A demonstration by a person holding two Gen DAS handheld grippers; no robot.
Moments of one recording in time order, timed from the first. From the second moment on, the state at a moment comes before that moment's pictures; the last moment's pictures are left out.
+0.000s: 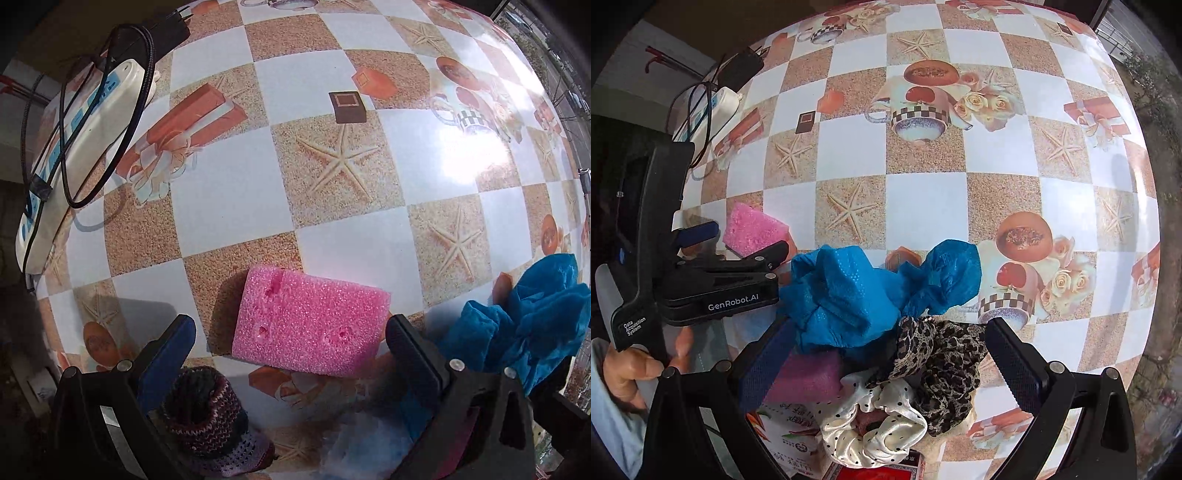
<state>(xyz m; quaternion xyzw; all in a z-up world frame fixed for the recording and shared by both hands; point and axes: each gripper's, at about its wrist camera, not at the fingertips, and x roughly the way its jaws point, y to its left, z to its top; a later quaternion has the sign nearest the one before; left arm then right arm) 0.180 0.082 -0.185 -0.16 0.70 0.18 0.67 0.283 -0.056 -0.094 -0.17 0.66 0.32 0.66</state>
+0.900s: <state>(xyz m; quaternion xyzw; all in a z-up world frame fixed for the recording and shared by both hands) 0.174 0.103 -0.191 -0.20 0.69 0.19 0.66 0.335 -0.011 -0.134 -0.12 0.67 0.28 0.67</state>
